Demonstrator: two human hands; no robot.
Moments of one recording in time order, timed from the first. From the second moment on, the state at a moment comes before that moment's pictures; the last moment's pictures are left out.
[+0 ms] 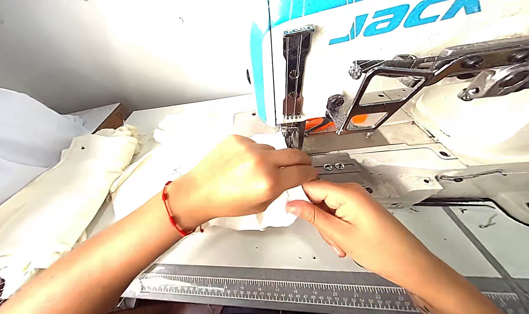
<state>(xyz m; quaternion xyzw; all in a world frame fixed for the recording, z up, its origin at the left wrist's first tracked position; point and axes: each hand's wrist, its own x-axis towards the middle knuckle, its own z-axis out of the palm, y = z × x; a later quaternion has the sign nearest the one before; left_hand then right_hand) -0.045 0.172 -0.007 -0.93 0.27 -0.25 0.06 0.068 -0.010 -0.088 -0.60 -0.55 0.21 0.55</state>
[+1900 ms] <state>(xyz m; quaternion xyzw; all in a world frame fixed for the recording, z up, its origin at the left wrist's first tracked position) -0.060 0.156 0.005 -0.95 0.26 -0.15 0.05 0.038 -0.015 -0.107 -0.53 -0.53 0.14 0.65</state>
